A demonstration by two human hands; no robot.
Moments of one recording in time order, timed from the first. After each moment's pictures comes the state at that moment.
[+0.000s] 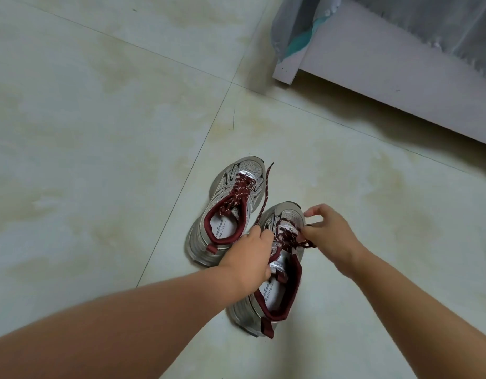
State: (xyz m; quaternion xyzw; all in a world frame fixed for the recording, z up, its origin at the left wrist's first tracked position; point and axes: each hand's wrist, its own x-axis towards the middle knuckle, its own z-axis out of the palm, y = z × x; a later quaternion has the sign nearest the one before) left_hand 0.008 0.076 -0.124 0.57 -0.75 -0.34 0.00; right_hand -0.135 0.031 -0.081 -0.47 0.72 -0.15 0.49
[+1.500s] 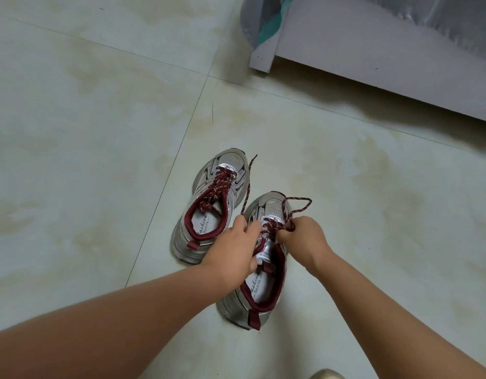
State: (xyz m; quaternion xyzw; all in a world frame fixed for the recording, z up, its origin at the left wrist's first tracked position) left_hand 0.008 0.079 -0.132 0.57 -0.76 -0.31 0.01; right_hand -0.135 0.047 -0.116 -0.52 0.76 -0.03 0.39
